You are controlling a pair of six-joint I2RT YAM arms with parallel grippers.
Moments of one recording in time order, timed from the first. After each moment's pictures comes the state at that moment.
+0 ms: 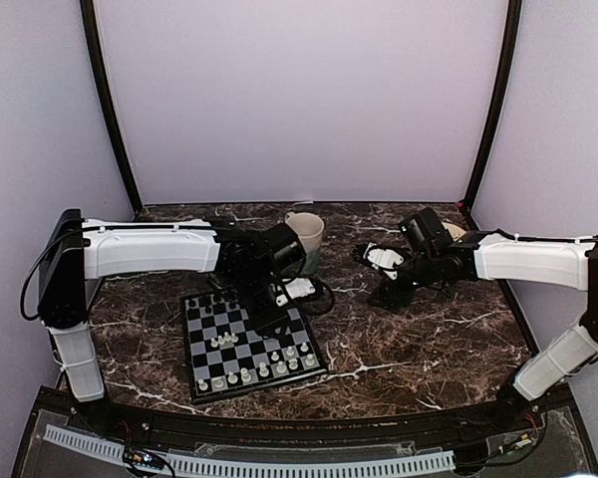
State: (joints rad) left arm -0.98 1.88 1.49 -0.96 0.11 0.17; right arm 0.65 1.46 0.92 -0.37 -0.13 -0.48
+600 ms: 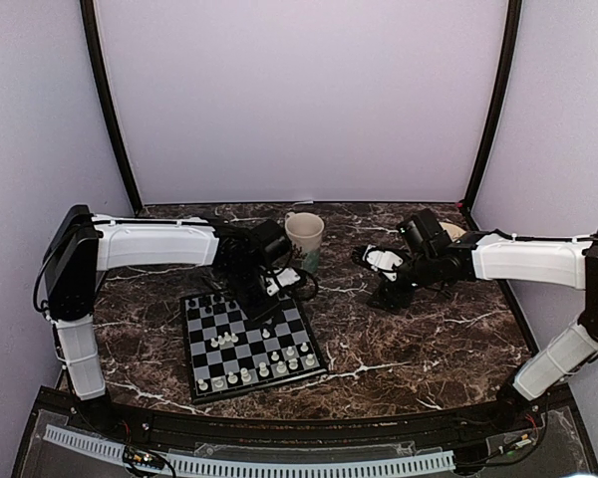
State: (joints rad) left arm -0.87 1.91 1.45 -0.89 0.08 0.09; right arm 0.65 1.48 0.92 -0.38 -0.13 -0.49
